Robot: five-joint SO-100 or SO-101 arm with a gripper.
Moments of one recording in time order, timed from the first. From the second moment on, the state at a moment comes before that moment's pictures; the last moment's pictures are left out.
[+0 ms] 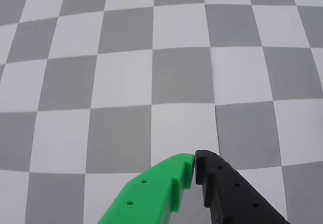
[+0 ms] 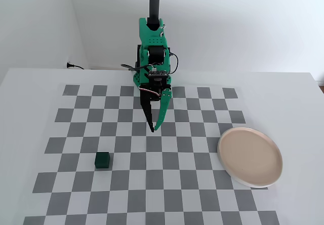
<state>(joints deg) -4.0 178.1 174.0 36.3 -83.1</state>
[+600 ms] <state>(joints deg) 4.7 150.1 160.0 24.4 -81.4</state>
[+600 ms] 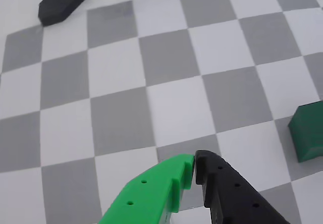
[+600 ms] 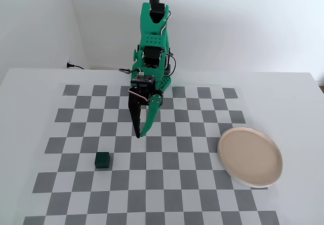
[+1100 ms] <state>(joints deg) 11.3 147.3 158.6 21.2 -81.8</state>
